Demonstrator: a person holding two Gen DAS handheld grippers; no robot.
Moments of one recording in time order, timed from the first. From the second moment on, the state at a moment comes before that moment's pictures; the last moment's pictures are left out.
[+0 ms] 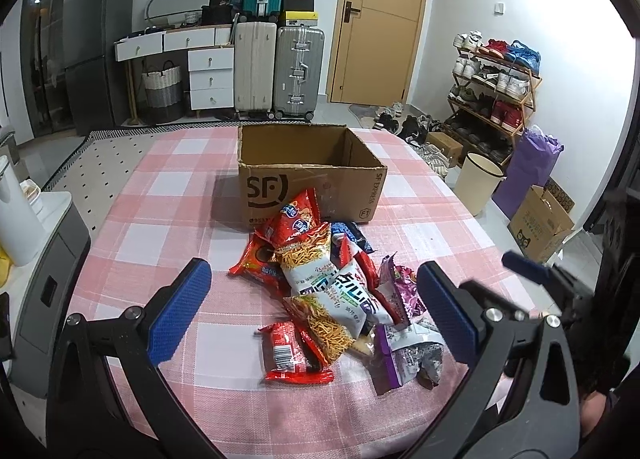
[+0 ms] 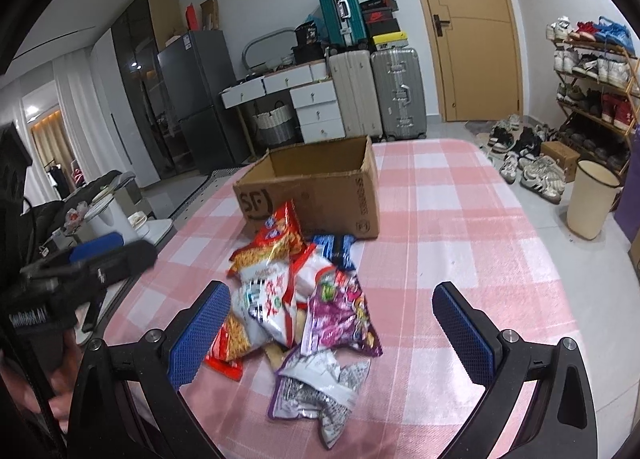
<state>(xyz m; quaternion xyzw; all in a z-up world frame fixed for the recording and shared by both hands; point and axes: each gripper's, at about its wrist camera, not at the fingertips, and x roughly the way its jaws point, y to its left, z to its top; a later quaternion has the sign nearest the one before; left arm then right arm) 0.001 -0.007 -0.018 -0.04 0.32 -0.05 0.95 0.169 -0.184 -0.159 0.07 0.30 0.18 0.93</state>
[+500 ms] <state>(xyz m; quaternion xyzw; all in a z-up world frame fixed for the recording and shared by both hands) 0.013 0.013 -0.035 -0.06 0.33 -0.04 0.94 0.177 -0.180 -0.232 0.08 0.39 0.20 0.89</state>
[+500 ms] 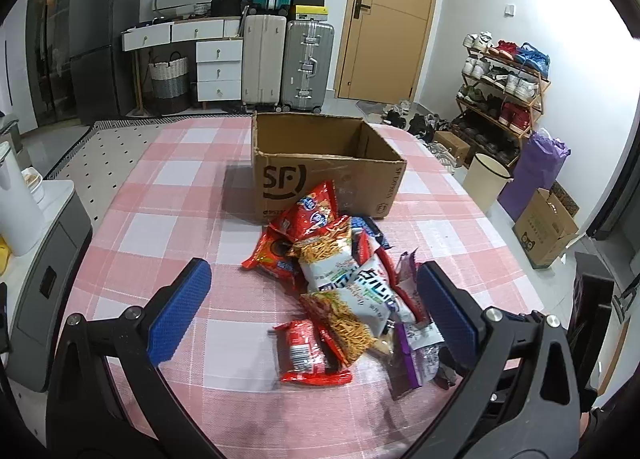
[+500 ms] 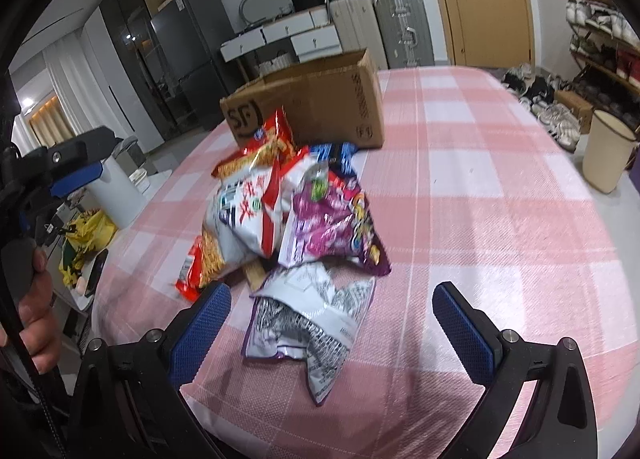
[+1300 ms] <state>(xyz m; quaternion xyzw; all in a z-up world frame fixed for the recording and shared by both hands) 0.028 0.041 -0.074 -0.09 0.37 -0.06 0.92 0.191 -0.155 -0.262 0.07 0.43 0.22 0.87</state>
